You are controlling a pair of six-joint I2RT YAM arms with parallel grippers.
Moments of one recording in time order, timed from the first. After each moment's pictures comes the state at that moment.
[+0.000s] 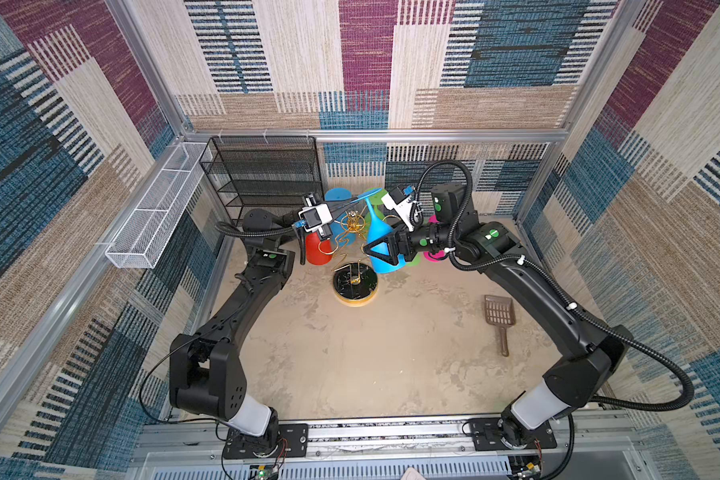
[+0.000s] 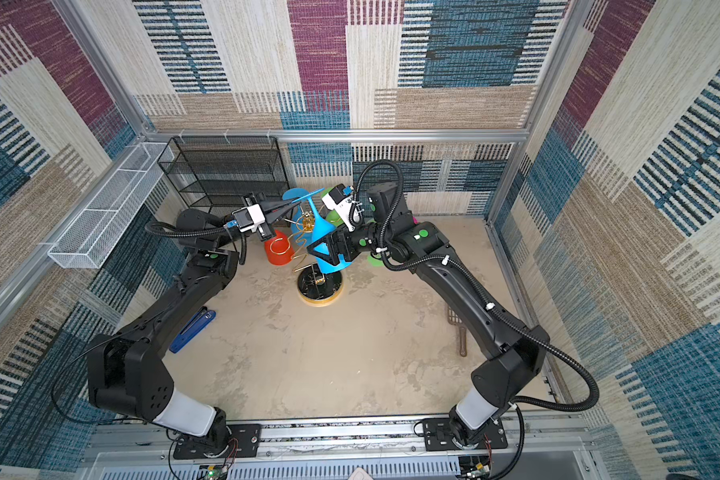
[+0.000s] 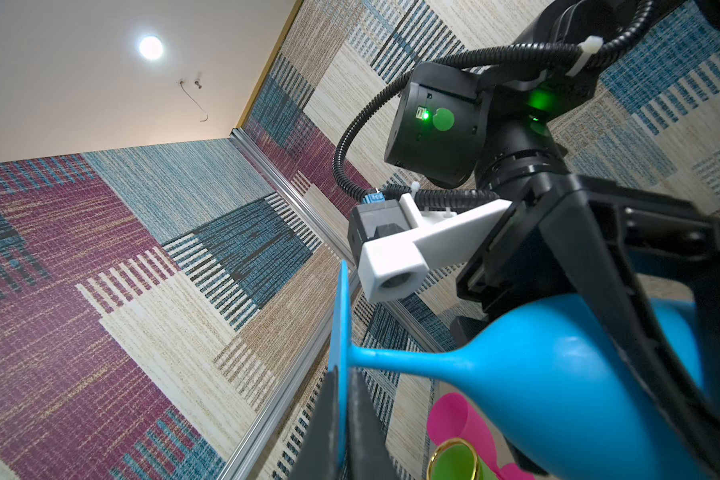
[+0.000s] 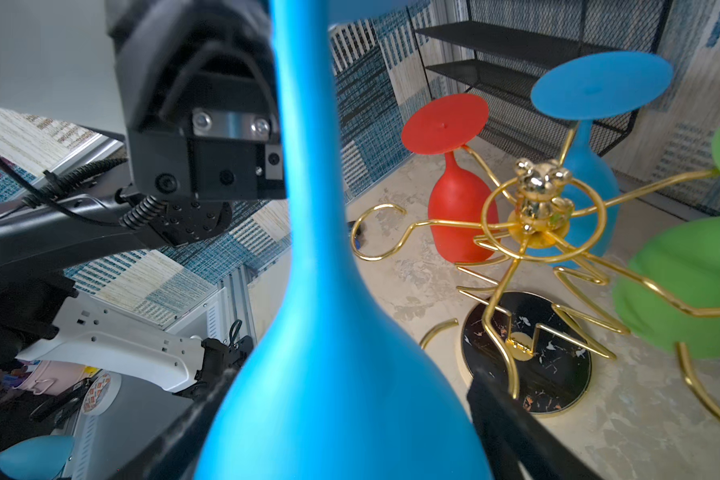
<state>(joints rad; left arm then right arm) -0.22 1.54 1.30 0.89 1.03 0.28 0.59 1.60 1.78 -0.64 -0.65 0.13</state>
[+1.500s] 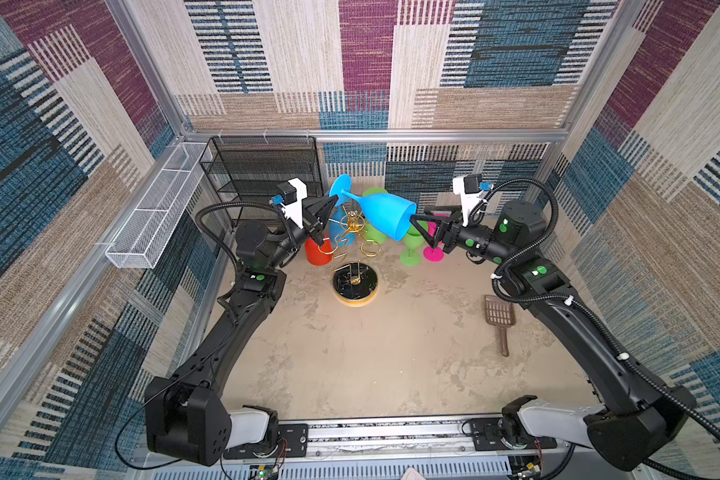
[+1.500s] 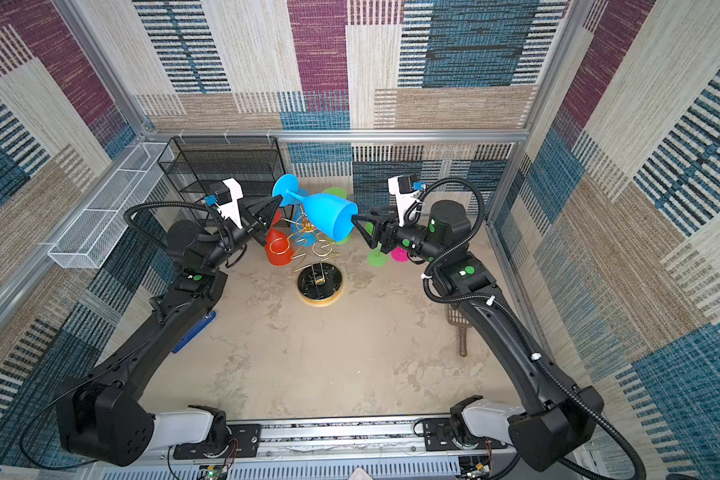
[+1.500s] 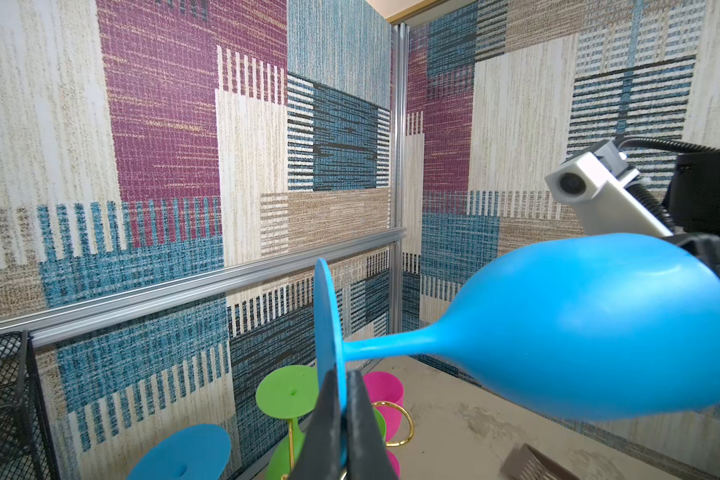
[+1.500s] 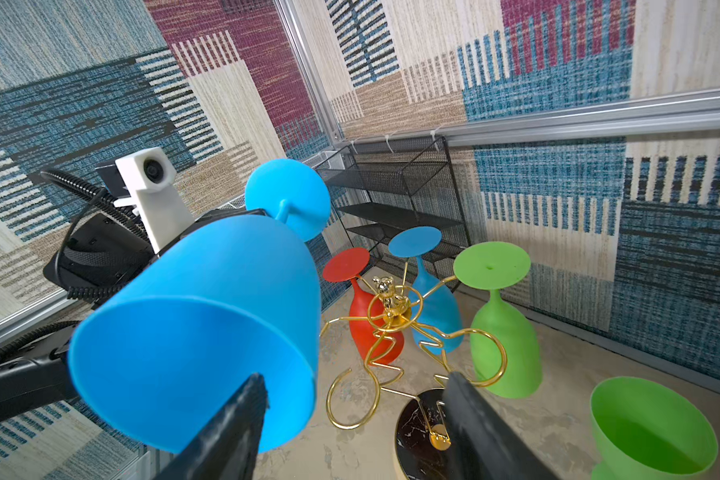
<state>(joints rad) -0.23 1.33 1.14 0.58 0.61 -0.20 0.41 1.27 1.35 -0.09 -0.52 0.35</state>
